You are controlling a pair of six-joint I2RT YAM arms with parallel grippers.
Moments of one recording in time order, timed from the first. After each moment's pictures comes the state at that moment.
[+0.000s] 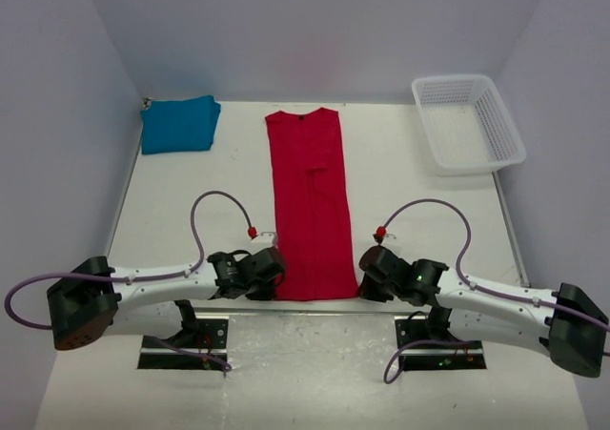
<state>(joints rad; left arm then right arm) -1.11 1.19 0.51 -0.48 -0.20 -1.04 1.05 0.94 0.42 -0.56 0.18 1.15</state>
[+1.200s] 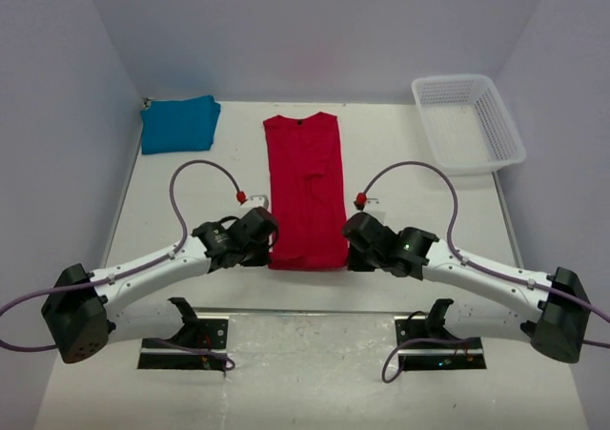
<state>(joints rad) -0.93 1.13 0.71 -0.67 -0.25 -0.89 1.03 1.09 0.78 -0.71 0.27 0.95</state>
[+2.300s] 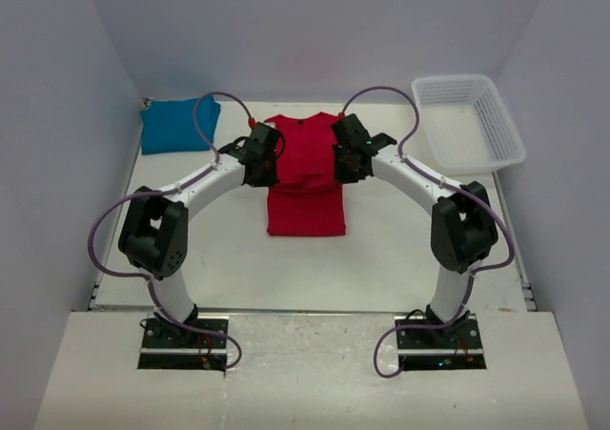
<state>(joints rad) -0.50 1.78 1.35 -0.56 -0.19 -0.48 0.54 1.85 1.51 -0.68 0.13 0.48</state>
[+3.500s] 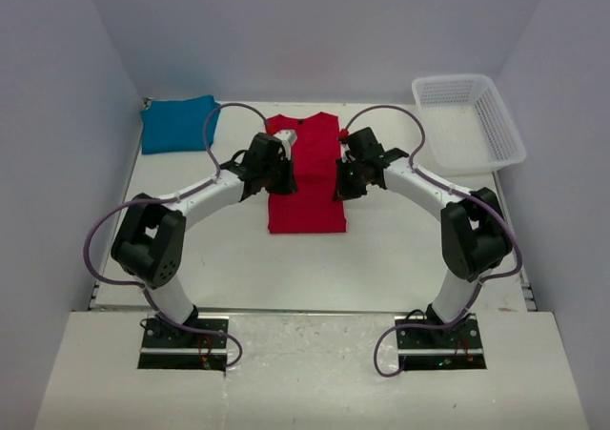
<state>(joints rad) -0.50 1.70 1.20 -0.25 0.13 -0.40 0.47 1.77 1.34 -0.57 -0.18 0.42</state>
